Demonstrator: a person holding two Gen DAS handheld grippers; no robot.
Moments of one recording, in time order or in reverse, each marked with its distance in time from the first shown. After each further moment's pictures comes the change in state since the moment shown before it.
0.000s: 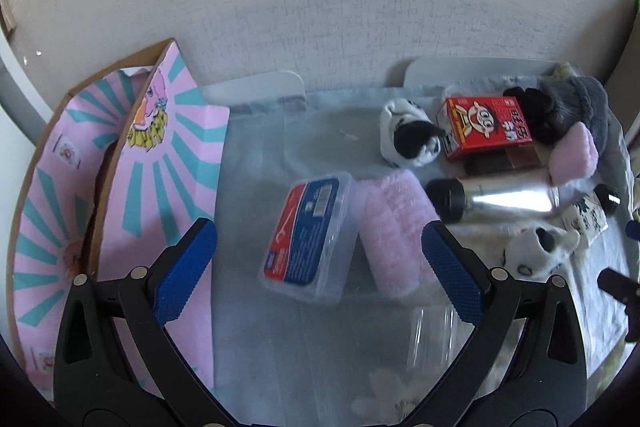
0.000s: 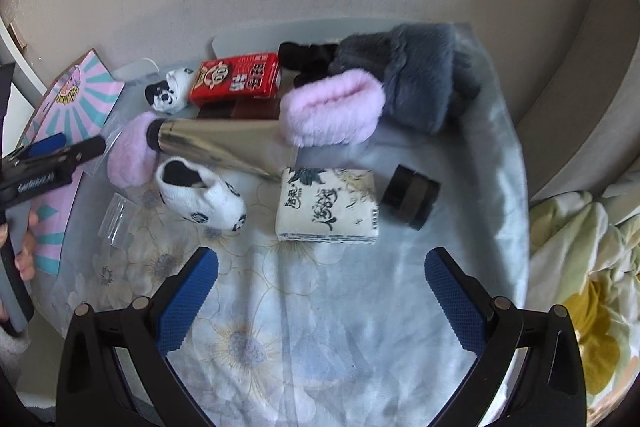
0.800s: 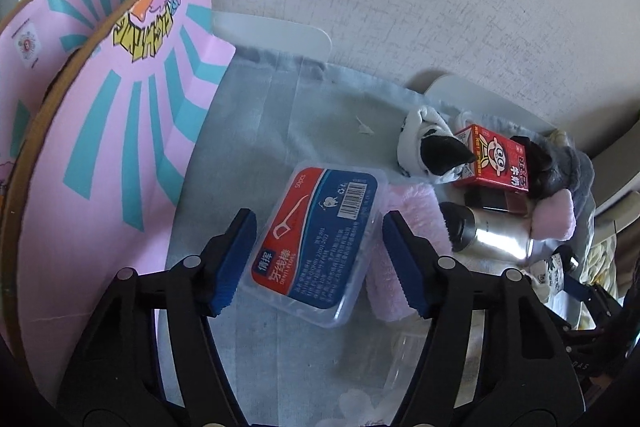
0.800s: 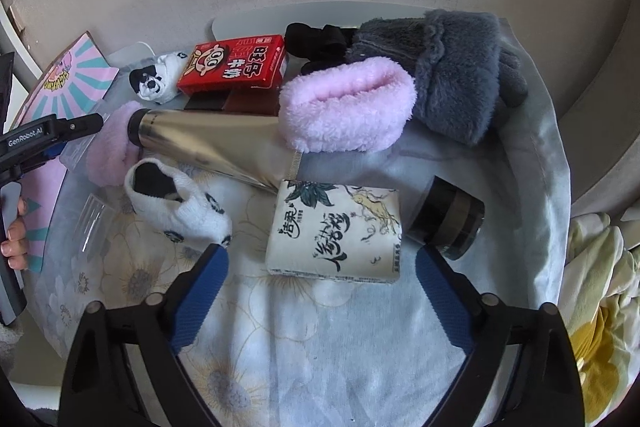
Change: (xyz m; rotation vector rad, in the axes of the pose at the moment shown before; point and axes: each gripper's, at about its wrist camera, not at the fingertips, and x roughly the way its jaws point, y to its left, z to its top) left arm 0.033 0.044 -0.009 -0.308 0.079 -0.200; right arm 0.030 -0.005 0.011 -0.061 0.015 0.012
